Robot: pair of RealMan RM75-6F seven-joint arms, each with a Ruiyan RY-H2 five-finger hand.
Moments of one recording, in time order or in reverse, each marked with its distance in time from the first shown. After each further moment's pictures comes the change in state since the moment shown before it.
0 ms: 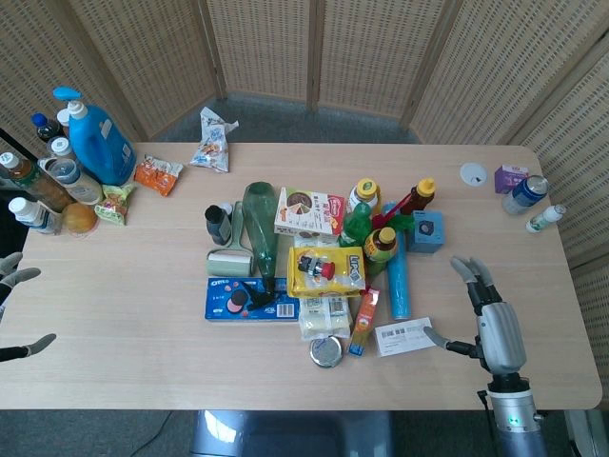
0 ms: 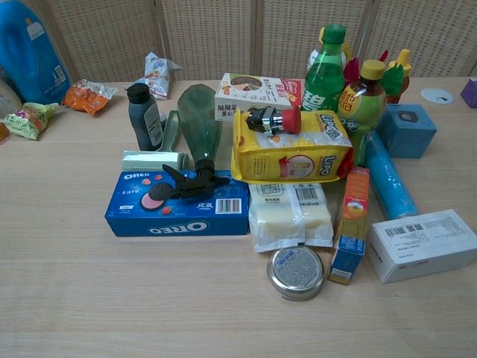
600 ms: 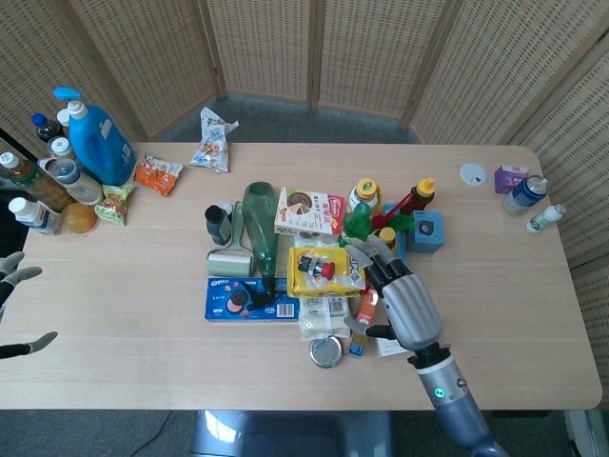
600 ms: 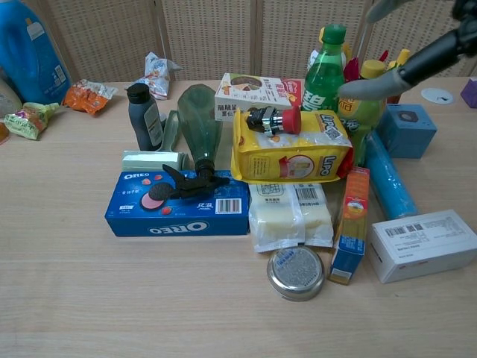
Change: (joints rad) left arm -0.011 -0.011 -0.009 0.005 -0.033 -0.023 0.018; right arm 0.241 -0.114 0.119 -0.152 0.060 -0.251 -0.345
